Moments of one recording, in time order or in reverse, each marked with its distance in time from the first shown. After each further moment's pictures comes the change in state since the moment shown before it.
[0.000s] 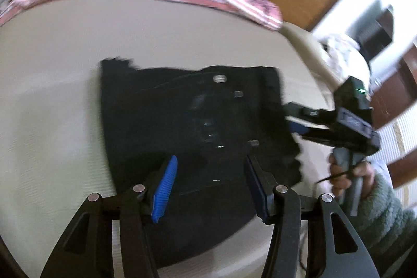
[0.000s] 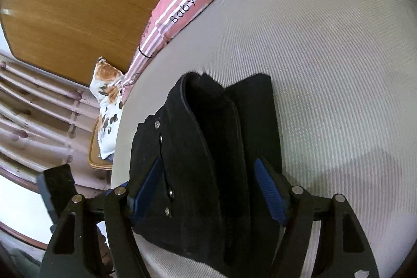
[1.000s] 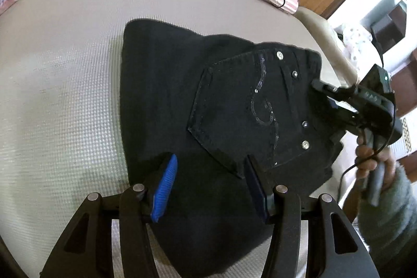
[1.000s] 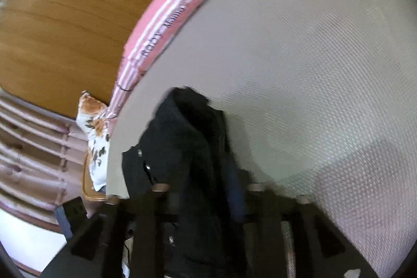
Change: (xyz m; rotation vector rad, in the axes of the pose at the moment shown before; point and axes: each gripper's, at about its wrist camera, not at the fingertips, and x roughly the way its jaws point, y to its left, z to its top) left arm 0.042 0.017 -0.006 0.029 0.063 0.041; right arm -0.026 -0.035 0.007 0.148 -0.125 -0.085
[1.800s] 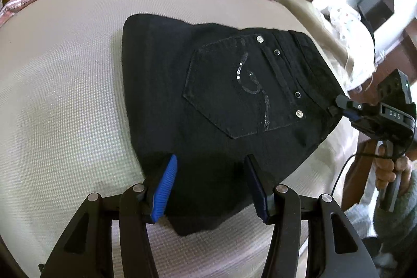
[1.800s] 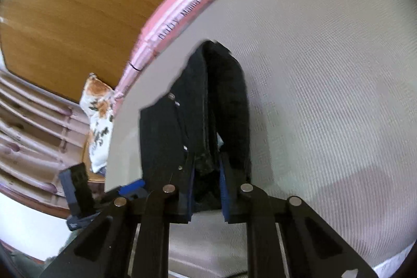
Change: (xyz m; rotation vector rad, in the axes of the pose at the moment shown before) left arm -0.023 -0.011 -0.029 0.103 0.049 0.009; right arm -0.063 0.014 -0.081 -0.051 0.006 -0.019
